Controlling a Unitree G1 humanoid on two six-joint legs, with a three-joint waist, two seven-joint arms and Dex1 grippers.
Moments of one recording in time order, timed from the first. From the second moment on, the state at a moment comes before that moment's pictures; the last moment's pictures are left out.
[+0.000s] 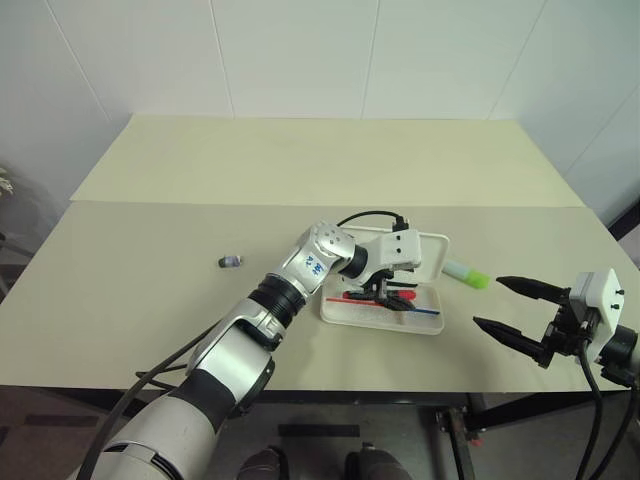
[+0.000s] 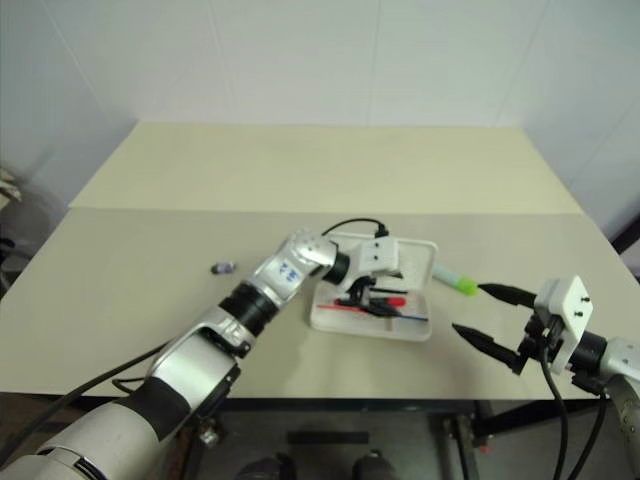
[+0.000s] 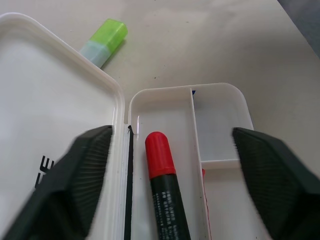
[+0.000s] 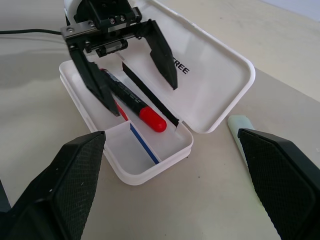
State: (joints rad) left arm -1.15 0.03 -0.43 0.76 0.10 0.18 -1.02; right arm 0.06 -0.82 -0.44 -0.17 0.57 0.21 1.08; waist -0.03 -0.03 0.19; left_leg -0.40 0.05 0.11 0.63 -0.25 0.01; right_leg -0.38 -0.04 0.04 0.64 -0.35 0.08
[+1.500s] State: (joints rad) left arm -0.67 0.60 0.00 0.28 -0.37 0.07 -1.48; right arm -0.78 -0.65 -0.07 1.03 0.12 -0.13 1.02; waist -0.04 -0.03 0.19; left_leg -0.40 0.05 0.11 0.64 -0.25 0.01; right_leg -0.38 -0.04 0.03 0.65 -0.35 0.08
